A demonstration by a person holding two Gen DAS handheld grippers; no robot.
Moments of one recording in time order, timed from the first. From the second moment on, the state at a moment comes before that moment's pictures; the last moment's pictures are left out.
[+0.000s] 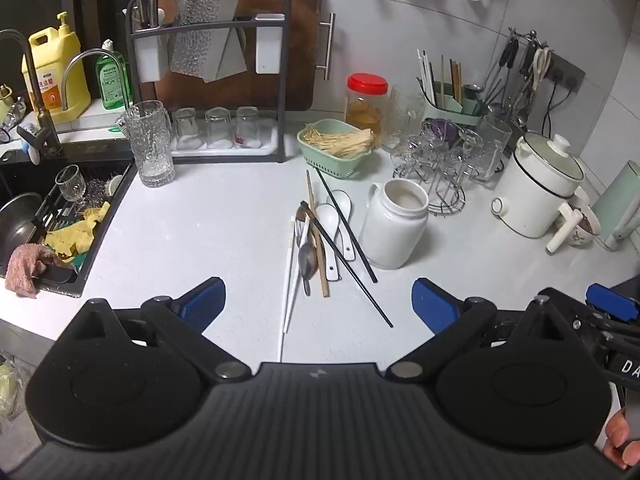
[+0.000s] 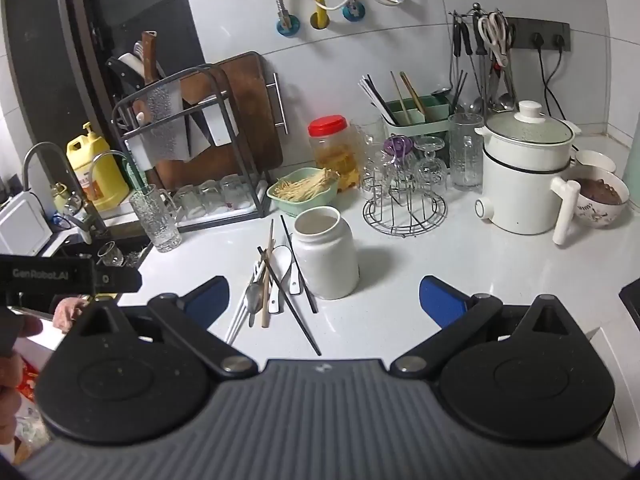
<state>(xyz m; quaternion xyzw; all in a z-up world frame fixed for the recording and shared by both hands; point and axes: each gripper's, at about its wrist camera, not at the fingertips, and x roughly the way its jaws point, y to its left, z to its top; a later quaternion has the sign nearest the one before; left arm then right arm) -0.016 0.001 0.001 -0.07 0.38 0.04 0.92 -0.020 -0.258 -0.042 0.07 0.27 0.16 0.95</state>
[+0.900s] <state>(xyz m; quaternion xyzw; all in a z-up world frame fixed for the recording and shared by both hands) -0.027 -0.004 -0.004 -0.07 0.39 0.02 0.92 -0.037 -0.265 -0.045 0.09 0.26 0.16 0.95</state>
